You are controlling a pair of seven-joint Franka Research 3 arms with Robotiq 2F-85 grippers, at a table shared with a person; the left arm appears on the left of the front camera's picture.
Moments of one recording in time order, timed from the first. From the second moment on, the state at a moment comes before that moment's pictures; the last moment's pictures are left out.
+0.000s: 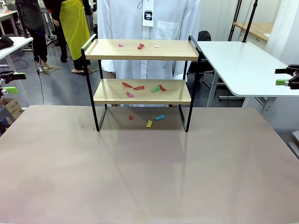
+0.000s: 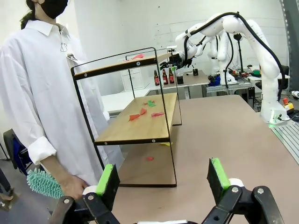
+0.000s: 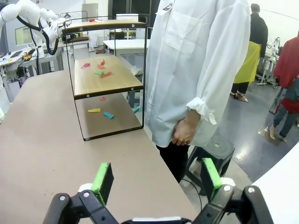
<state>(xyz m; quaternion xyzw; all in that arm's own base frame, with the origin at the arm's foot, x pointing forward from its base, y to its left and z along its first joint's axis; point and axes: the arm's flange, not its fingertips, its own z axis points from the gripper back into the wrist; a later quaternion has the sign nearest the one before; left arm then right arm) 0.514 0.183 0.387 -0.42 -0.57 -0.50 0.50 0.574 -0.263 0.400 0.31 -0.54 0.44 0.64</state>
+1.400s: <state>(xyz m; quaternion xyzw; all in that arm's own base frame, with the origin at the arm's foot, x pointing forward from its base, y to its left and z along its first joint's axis) 0.514 0.183 0.387 -0.42 -0.57 -0.50 0.50 0.574 -0.263 0.400 0.31 -0.54 0.44 0.64</state>
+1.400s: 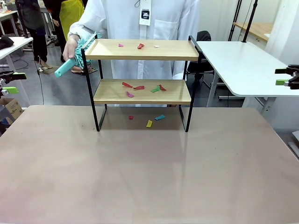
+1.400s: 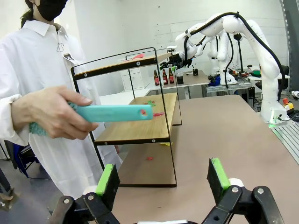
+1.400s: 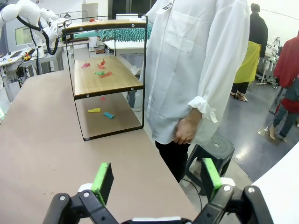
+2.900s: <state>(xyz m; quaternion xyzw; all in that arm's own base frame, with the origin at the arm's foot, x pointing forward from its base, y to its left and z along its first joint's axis) 0.515 0.177 0.426 -0.38 -0.55 -0.50 0.55 0.574 -0.264 0.400 0.31 -0.54 0.44 0.64</state>
